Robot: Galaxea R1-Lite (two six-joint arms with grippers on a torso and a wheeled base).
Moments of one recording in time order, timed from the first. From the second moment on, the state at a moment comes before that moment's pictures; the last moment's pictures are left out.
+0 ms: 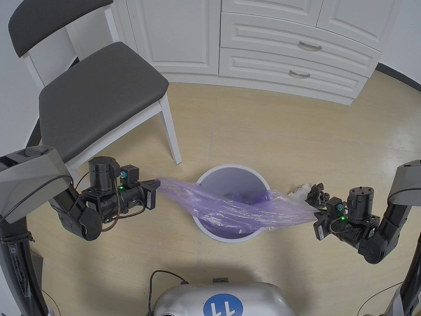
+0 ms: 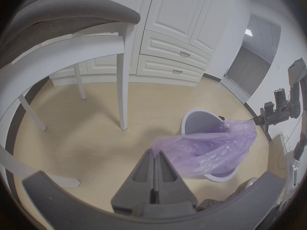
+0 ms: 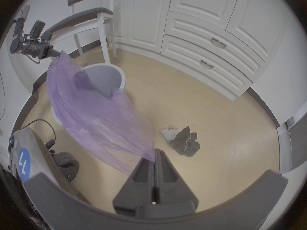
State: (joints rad) left arm -0.25 2.18 -0.79 -1.07 -0.26 0.08; right arm 0.23 2.09 -0.34 -1.29 -0.09 -0.34
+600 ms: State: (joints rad) left arm -0.24 2.18 -0.75 -1.14 -0.34 0.04; right arm 0.18 2.13 -0.36 -1.37 -0.06 -0.33
